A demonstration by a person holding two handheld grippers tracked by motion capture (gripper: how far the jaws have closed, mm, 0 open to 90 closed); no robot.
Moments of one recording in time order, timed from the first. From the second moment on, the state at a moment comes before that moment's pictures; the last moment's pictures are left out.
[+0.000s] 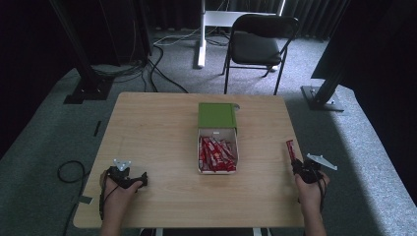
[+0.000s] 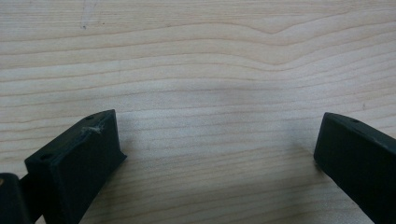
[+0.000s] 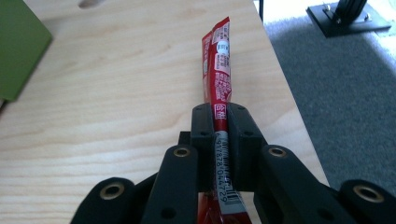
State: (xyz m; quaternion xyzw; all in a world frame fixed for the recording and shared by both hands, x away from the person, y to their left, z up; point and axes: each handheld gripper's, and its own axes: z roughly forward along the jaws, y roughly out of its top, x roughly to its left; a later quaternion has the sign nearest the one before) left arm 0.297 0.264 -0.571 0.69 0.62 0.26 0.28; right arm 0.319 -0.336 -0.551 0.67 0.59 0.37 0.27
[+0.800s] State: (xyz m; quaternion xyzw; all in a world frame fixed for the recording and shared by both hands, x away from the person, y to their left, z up) left arm 0.297 0.263 -0.571 0.69 0.62 0.26 0.27; right arm 0.323 -0.337 -0.572 0.68 0.60 0.33 0.24
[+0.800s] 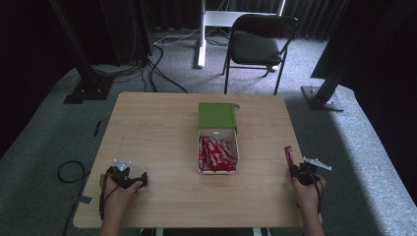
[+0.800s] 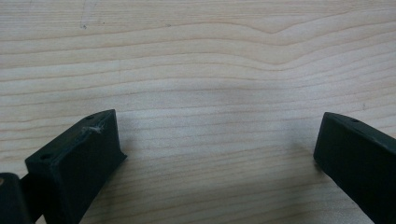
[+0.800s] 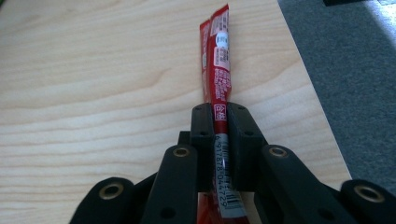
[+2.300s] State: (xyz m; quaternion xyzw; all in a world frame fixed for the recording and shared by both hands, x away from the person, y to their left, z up) left arm 0.297 0.262 -0.571 0.68 0.62 0.26 0.27; right arm 0.315 -0.345 -0.551 0.64 0.63 0.37 0.25
